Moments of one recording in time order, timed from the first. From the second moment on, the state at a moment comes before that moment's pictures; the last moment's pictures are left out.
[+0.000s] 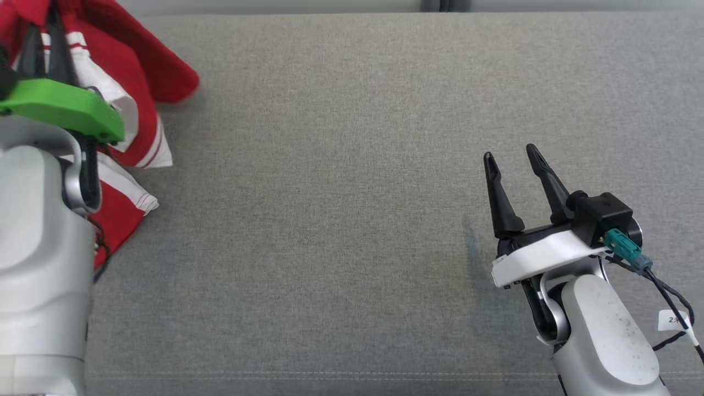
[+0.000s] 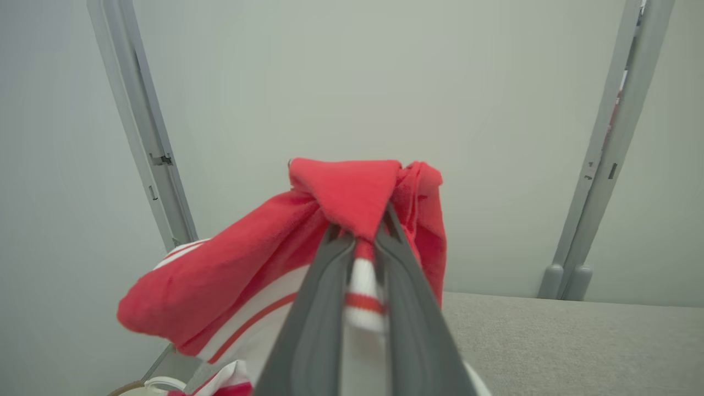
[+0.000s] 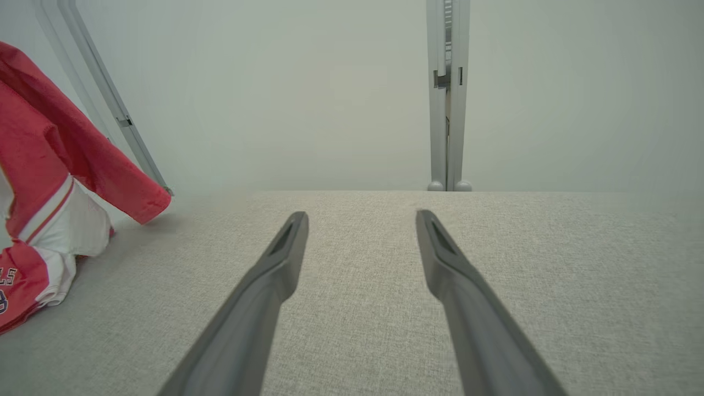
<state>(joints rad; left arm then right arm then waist) -0.90 0.30 -0.14 0.74 -0.38 -0.01 -0.21 -0.34 -0.05 0.12 0.26 0.18 0.13 -0.26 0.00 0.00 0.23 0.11</state>
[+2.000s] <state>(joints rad) -0.59 0.07 -0.66 0.51 -0.48 -0.09 -0.16 -0.33 -0.05 0.06 0.22 0.19 0.13 -0.26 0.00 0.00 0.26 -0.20</state>
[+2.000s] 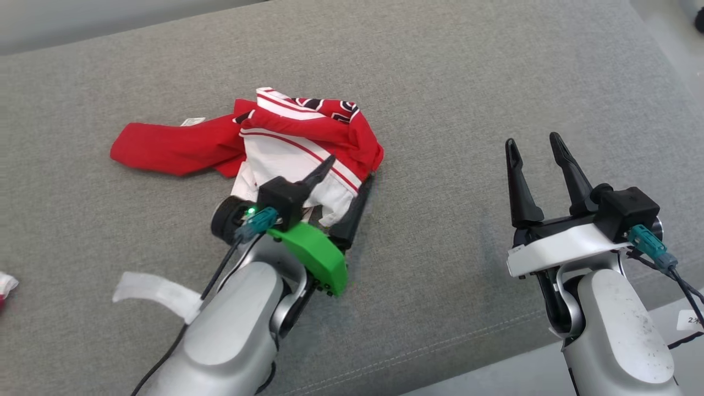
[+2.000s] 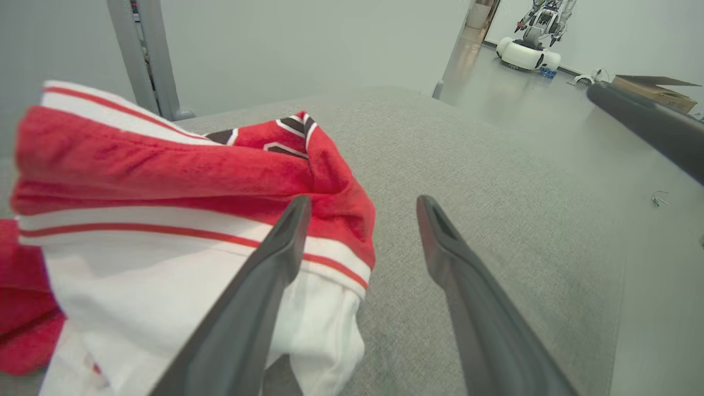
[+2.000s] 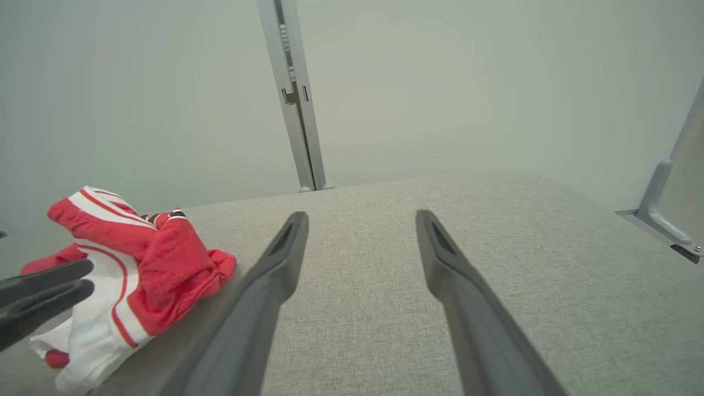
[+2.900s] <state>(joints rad) -0.29 0.29 -0.19 0.14 -0.53 0.12 -0.26 -0.29 -0.05 0.07 0.22 0.15 0.13 -0.26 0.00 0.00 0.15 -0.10</state>
